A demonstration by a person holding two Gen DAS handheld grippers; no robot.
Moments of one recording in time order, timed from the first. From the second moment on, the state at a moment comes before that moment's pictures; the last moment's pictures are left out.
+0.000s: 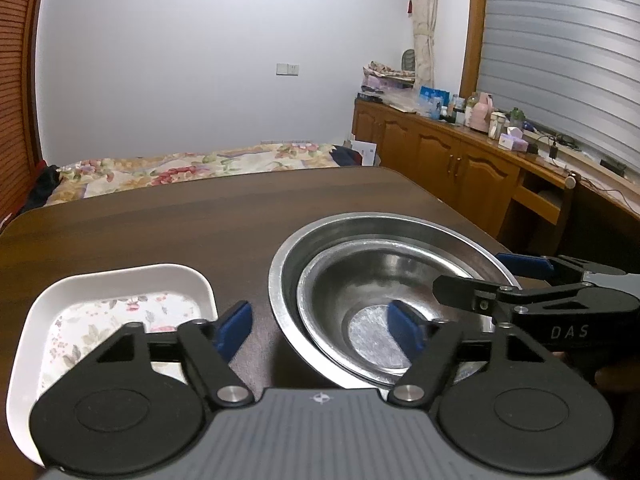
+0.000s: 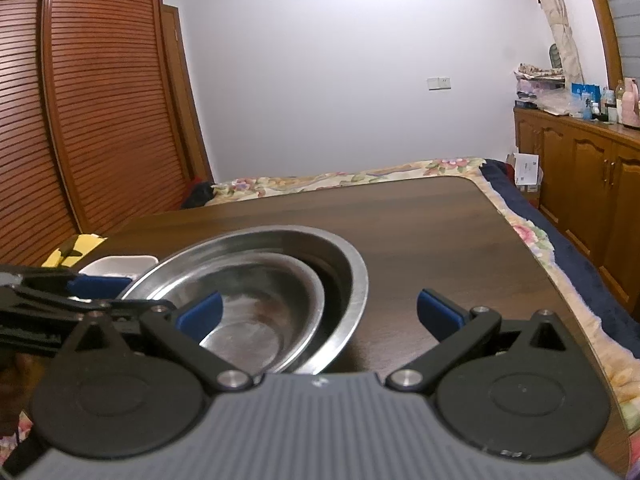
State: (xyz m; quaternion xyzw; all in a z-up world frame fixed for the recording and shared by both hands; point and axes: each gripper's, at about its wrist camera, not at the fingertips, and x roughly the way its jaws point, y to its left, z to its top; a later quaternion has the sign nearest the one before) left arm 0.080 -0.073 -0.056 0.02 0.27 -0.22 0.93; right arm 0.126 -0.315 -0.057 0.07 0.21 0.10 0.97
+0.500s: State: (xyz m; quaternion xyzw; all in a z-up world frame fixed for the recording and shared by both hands) left arm 0.082 -0.076 -0.062 0.02 0.29 -0.22 0.93; right arm 0.129 -0.316 -0.066 0.10 0.23 0.11 0.96
